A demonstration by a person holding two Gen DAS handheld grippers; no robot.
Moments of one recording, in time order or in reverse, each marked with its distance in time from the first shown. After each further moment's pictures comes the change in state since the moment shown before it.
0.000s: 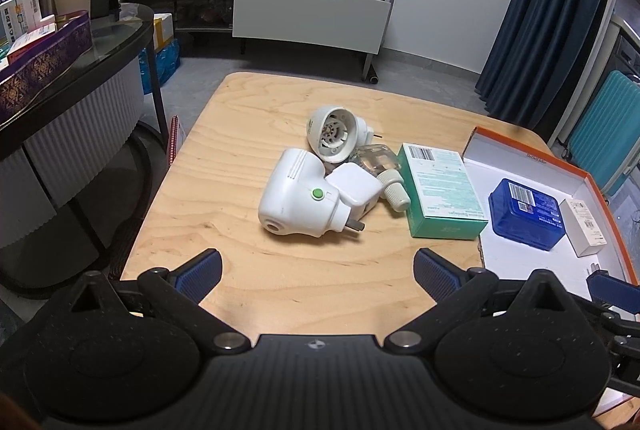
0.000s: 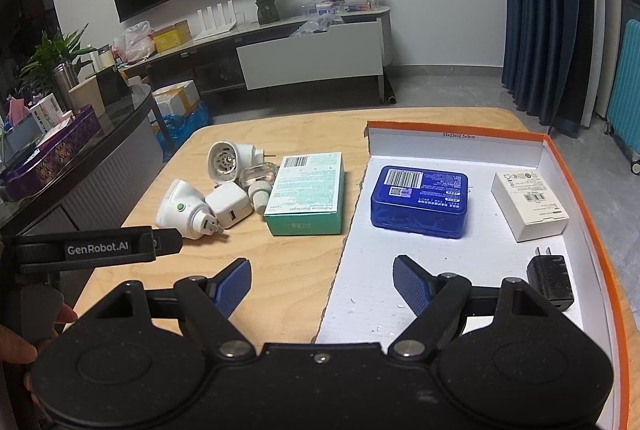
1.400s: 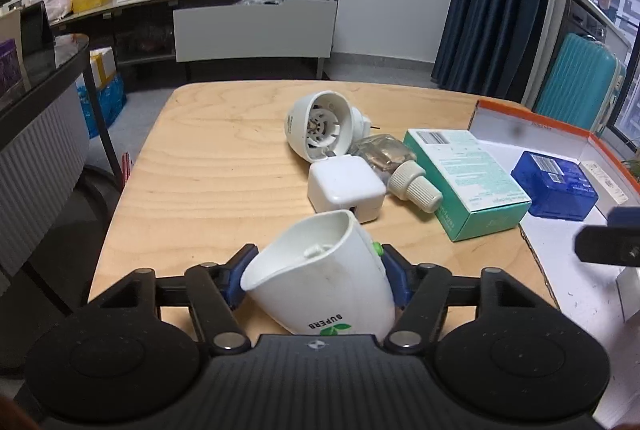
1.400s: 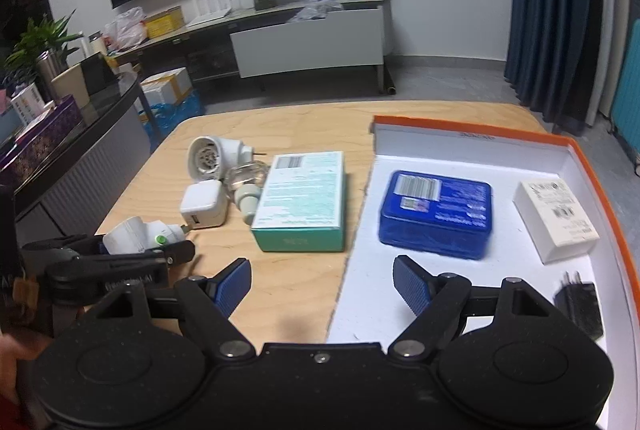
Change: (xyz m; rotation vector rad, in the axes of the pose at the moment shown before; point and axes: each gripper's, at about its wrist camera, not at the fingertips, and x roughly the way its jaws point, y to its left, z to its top) left arm 0.058 0.023 -0.006 0.167 -0.063 -0.123; right arm 0.050 0.008 0.019 -0.029 0.031 -0.012
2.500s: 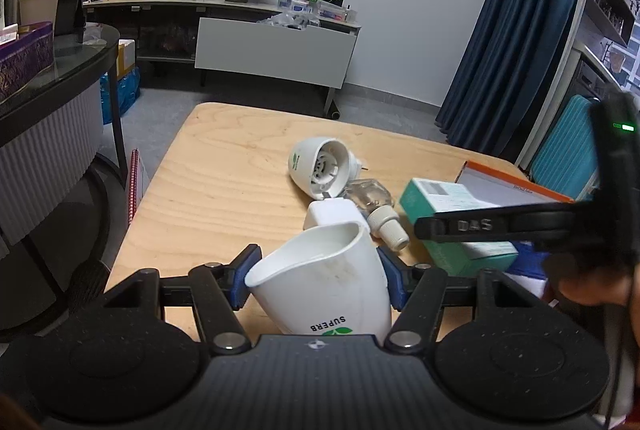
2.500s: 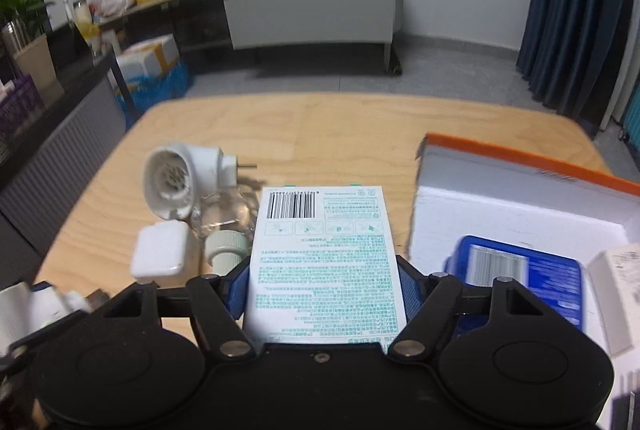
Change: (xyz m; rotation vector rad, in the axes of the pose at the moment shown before) left arm -0.031 0.009 0.011 -0.147 -0.072 -0.031; right arm 0.083 0.016 0.044 -0.029 0.068 -0.031
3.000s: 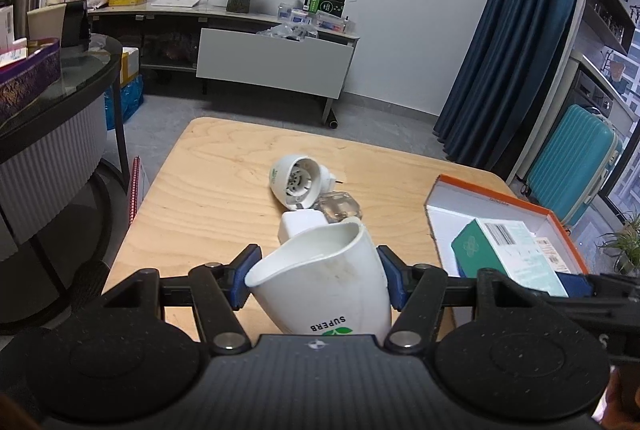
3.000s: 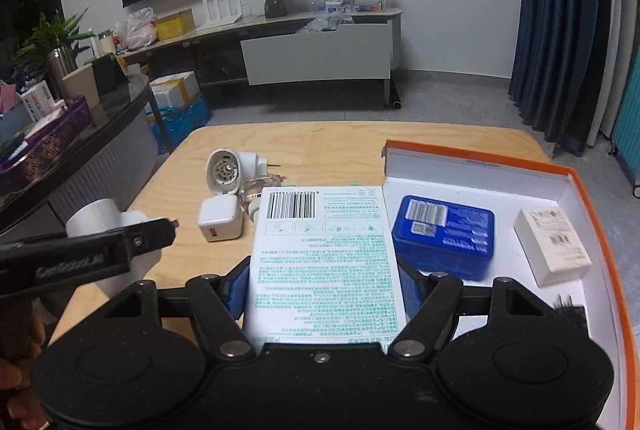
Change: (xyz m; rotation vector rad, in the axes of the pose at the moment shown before) left arm -0.030 -0.027 0.003 -0.005 -0.021 0.016; right arm -0.108 -0.009 -0.046 0.009 -0.095 0.019
